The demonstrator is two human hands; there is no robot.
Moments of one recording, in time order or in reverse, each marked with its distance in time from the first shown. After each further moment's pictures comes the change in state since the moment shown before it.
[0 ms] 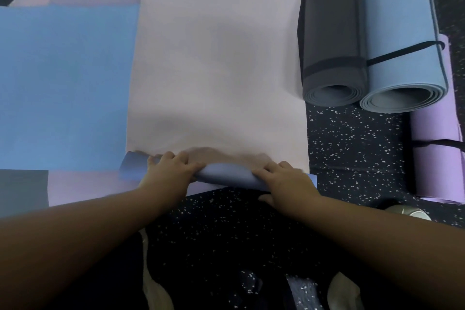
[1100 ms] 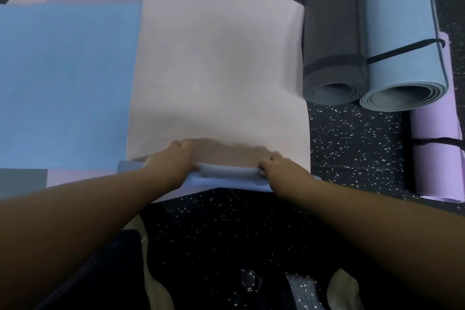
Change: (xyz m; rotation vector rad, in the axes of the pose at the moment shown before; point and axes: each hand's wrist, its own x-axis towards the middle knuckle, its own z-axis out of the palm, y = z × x) left_hand 0.022 -0.005 -0.017 -0.294 -0.127 -0.103; right_hand 0.020 0.006 -0.013 0.192 -0.122 0.126
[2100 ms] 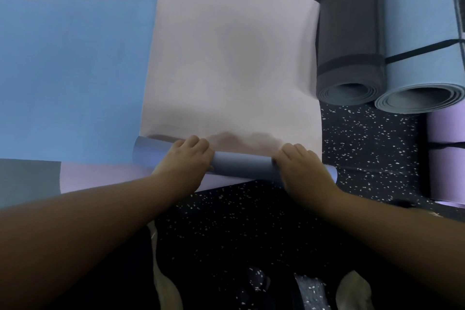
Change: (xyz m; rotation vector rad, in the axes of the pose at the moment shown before) left_hand -0.009 -0.008 0.016 0.375 0.459 0.407; right_hand -0.006 0.011 0.015 -0.288 0.641 -0.284
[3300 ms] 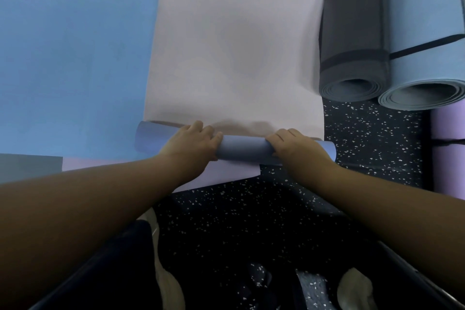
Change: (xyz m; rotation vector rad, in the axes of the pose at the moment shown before) left_hand 0.022 -0.002 -0.019 0.118 -0.165 0.020; right_hand 0.027 0.005 -0.014 0.017 -0.235 -0.013
